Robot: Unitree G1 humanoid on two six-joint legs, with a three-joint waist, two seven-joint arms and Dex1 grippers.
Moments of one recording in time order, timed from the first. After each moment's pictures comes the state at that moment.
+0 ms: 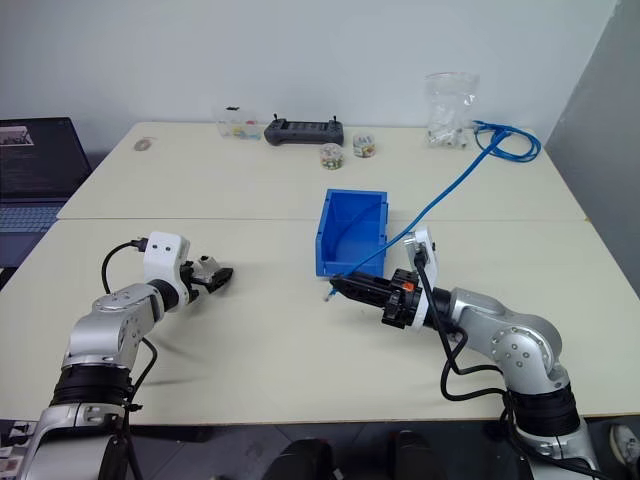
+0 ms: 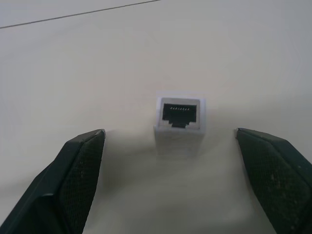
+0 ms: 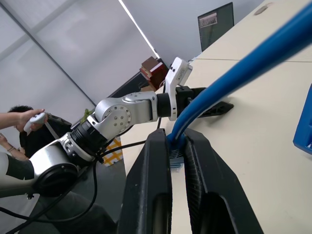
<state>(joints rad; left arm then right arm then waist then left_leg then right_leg) -0.46 0.61 0.13 0.37 -0.23 0.53 -0.43 -0.38 -0.41 0.02 -0.37 1.08 0.93 0.55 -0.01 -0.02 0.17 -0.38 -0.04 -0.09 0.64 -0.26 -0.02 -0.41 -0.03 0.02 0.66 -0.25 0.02</state>
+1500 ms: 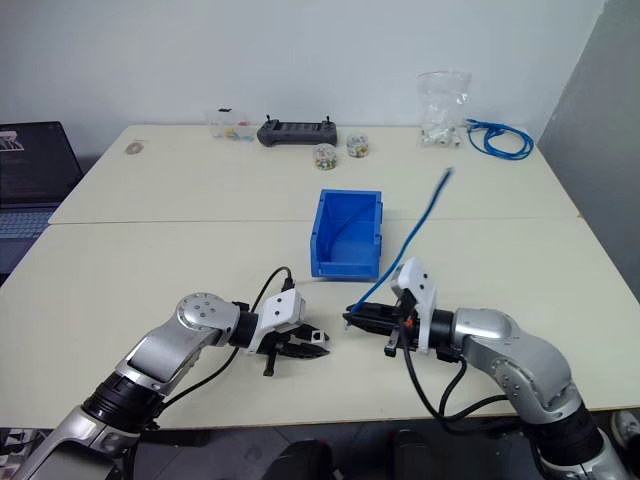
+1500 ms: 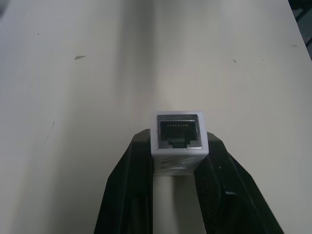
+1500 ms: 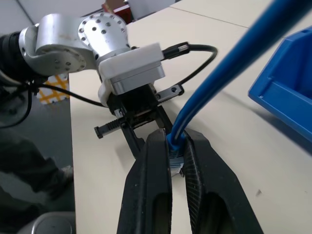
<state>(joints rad) -0.43 0.67 -0.39 0.01 -0.17 0.32 -1.19 -0.32 -0.55 0.28 -0.43 0.59 0.65 0.73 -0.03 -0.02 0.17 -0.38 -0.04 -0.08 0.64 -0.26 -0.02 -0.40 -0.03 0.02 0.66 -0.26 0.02</state>
